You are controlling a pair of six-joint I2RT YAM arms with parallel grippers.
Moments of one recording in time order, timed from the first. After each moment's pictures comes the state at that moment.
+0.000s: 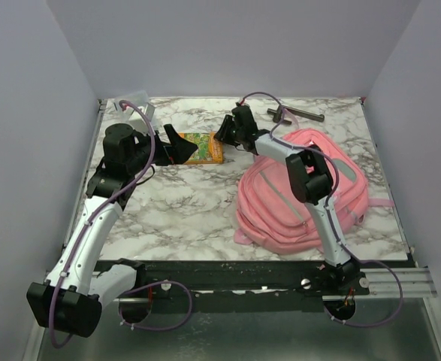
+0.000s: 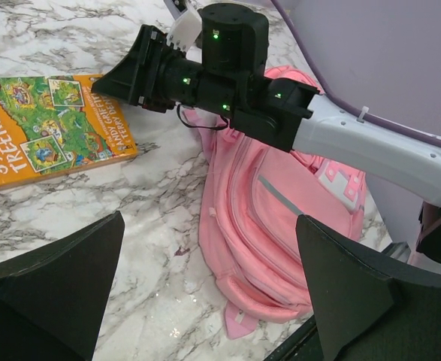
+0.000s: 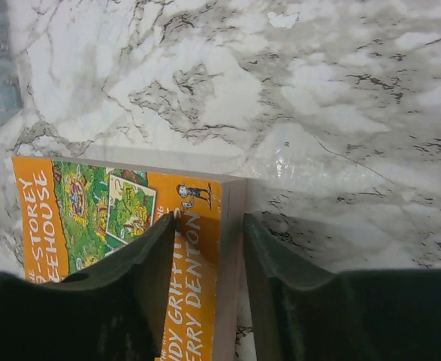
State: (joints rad) left arm -0.22 1.03 1.03 -0.27 0.43 -0.48; right arm 0.52 2.46 1.91 -0.03 -0.05 0.66
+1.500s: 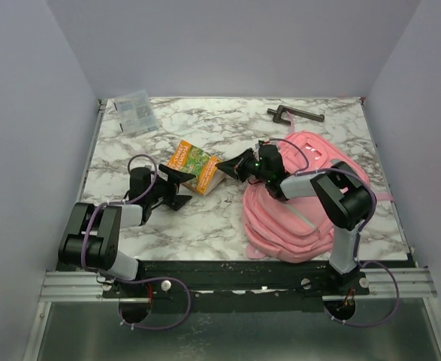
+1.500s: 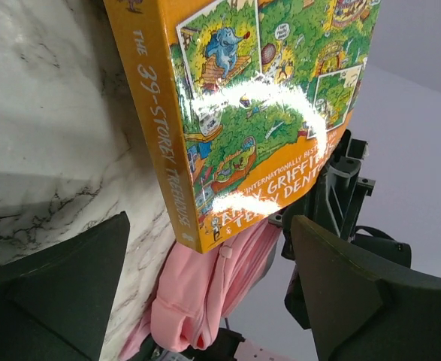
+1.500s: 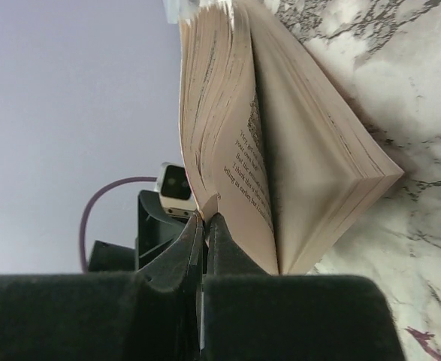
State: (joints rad) left arm -0.11 1.46 0.42 0.45 0.55 -1.37; right arm 0.57 1.94 0.91 0.73 -0.36 1.43
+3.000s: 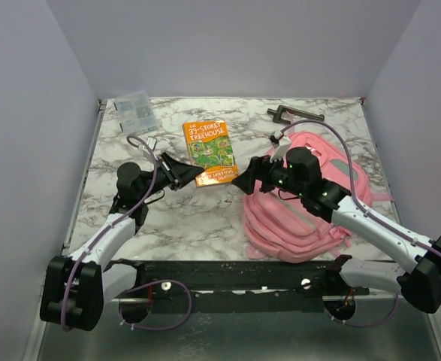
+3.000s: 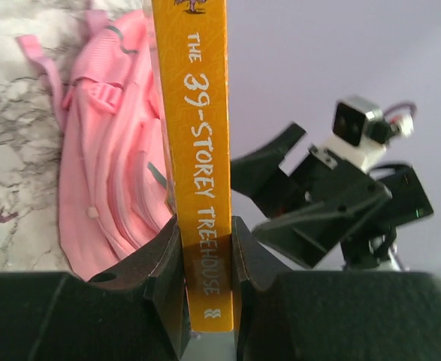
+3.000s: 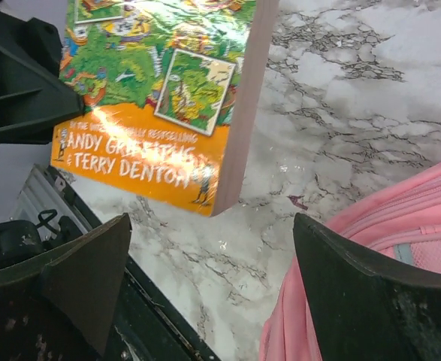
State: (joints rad) left arm -0.20 1.10 0.45 0.62 0.69 -1.26; right arm 0.71 1.16 0.87 -0.08 -0.15 0.48
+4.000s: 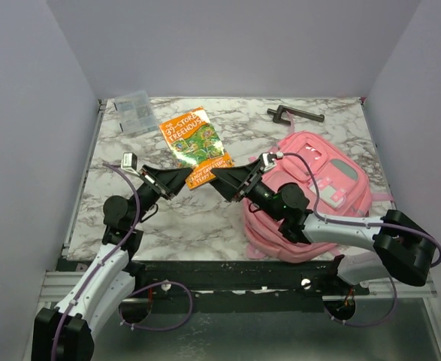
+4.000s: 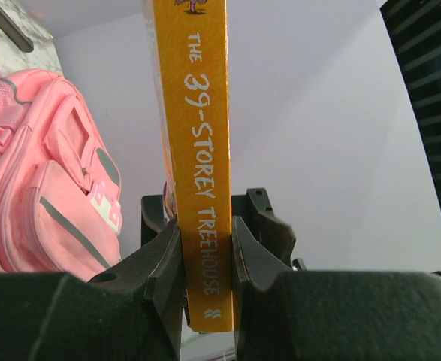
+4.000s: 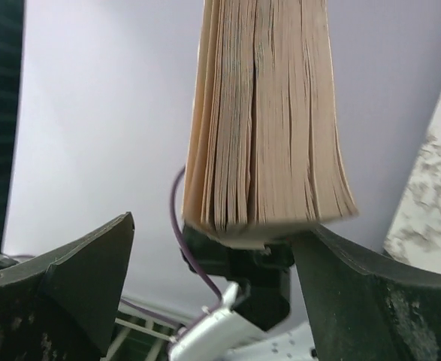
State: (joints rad) left arm -0.26 0.69 0.29 0.73 0.45 -1.53; right arm 0.98 1.34 0.56 1.05 0.03 1.42
